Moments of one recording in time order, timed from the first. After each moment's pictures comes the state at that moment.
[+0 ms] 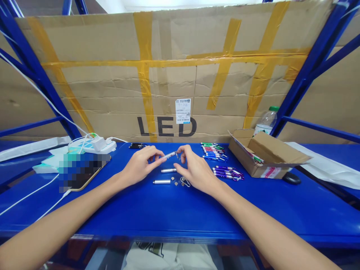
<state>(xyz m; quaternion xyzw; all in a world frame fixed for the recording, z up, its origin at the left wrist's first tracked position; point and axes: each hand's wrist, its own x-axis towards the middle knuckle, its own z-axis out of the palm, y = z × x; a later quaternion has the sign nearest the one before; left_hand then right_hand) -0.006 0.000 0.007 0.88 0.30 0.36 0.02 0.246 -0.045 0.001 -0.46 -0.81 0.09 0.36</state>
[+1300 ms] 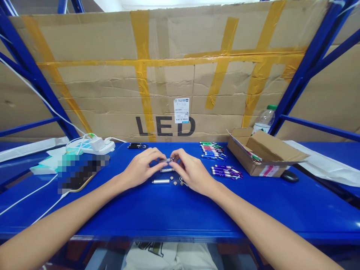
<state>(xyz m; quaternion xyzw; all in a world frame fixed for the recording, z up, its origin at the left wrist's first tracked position) -0.002 -0.006 0.003 0.90 0.27 0.34 0.02 0.241 -0.048 -0.006 -0.39 -0.83 0.11 0.39</state>
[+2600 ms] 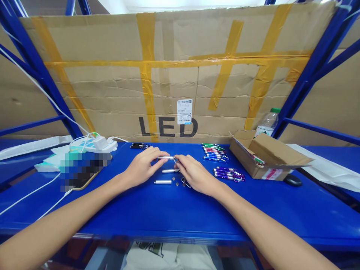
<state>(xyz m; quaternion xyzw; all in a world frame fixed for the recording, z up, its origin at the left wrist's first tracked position) -0.002 -0.006 0.005 0.89 0.27 0.36 -0.03 0.250 -0.038 -0.011 -0.39 -0.87 0.08 0.31</state>
